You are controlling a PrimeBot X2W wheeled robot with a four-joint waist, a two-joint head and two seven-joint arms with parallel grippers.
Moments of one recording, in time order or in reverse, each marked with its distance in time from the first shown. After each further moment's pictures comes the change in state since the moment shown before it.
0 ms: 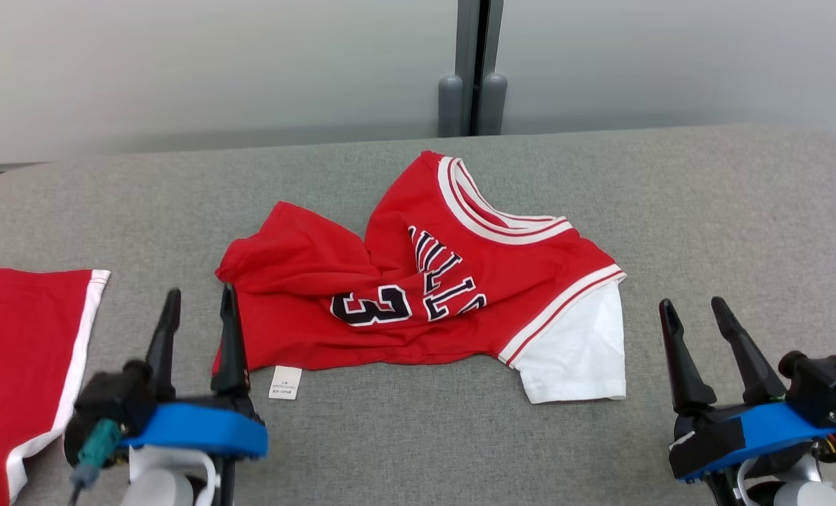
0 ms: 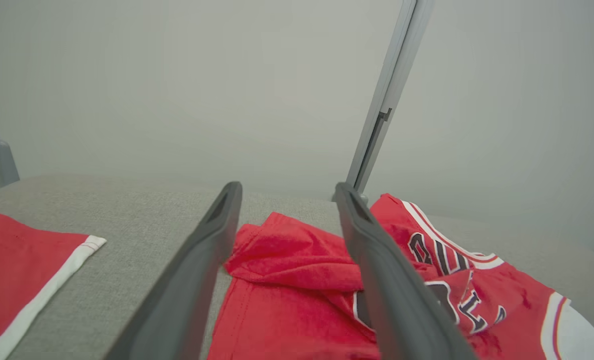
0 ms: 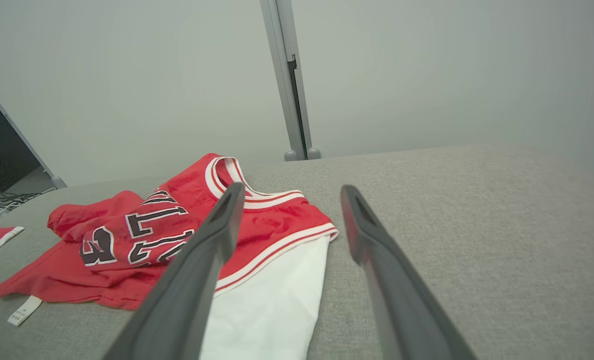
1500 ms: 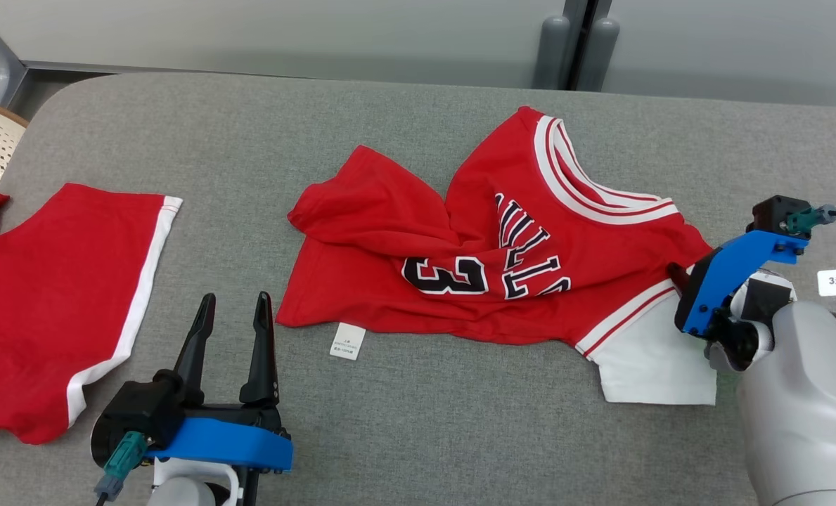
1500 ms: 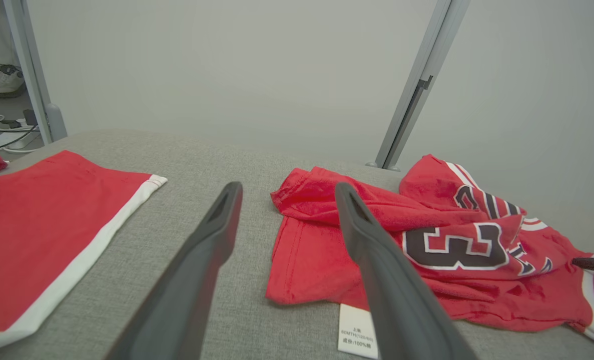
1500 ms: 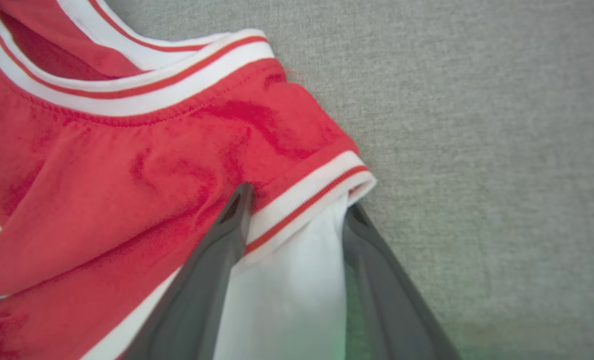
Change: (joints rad) left arm 0.066 -0.053 -0.004 -0.067 0.068 -0.062 -0.001; right arm -0.675 -0.006 -0.326 0.900 -0.225 0.000 0.483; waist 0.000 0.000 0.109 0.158
